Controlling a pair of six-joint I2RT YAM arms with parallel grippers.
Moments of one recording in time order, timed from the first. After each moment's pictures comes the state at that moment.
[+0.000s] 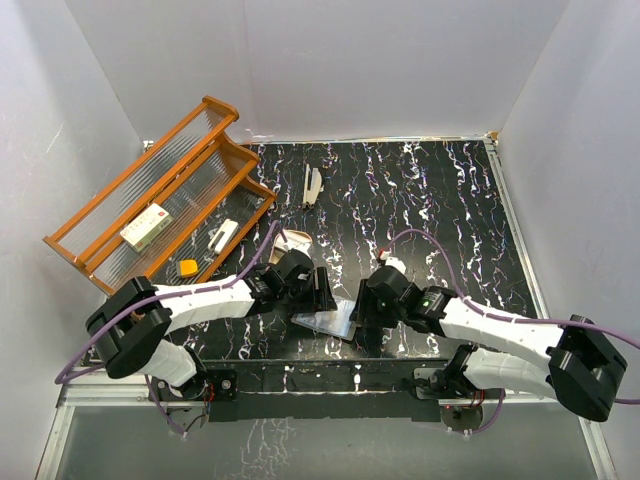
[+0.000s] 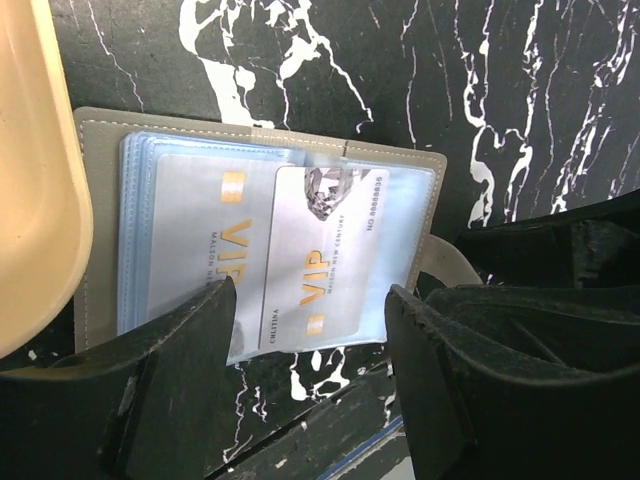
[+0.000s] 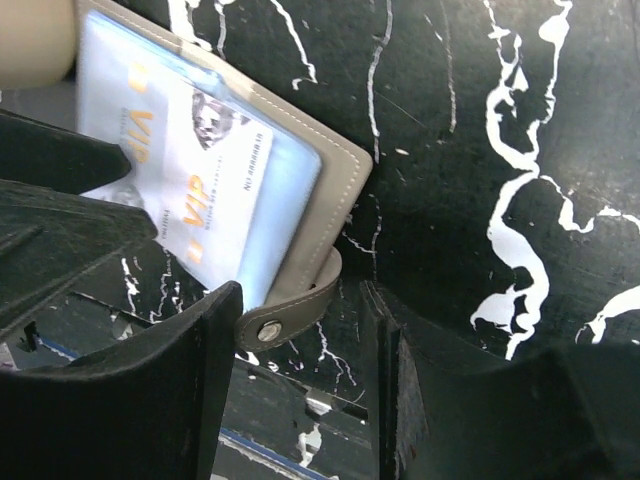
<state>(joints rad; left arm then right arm) -0.94 1.44 0.70 -0.13 0.05 -0.92 0.89 1.07 0.52 -0.37 0.07 0.92</state>
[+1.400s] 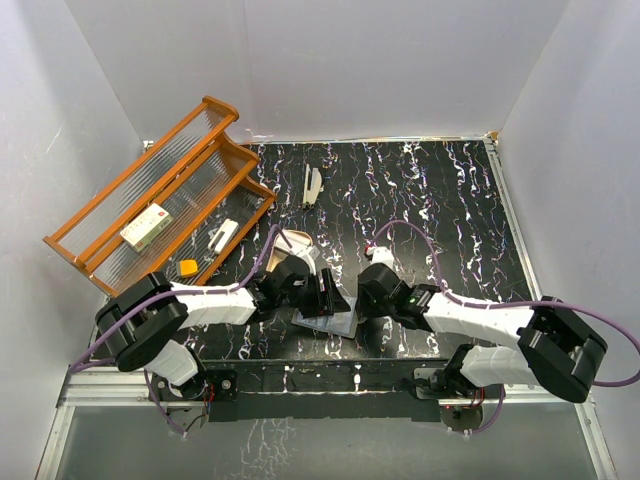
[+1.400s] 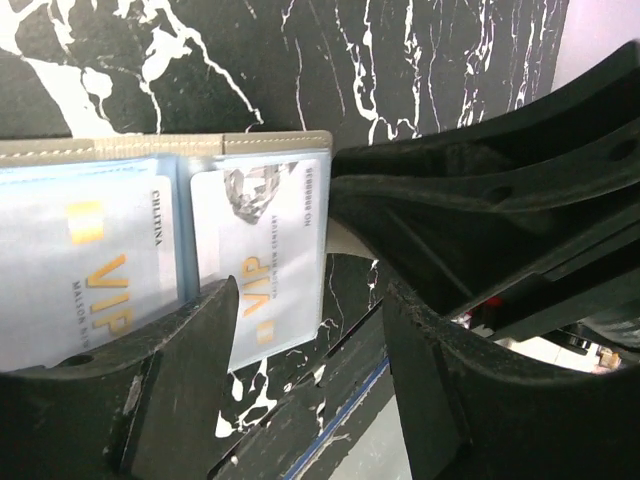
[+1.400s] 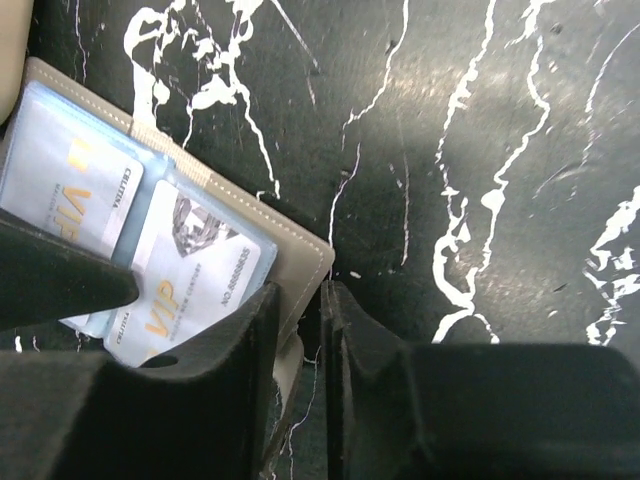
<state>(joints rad) -0.94 1.51 0.59 0.27 0.21 -1.03 0.89 1.22 0.50 -0.17 0.21 0.68</state>
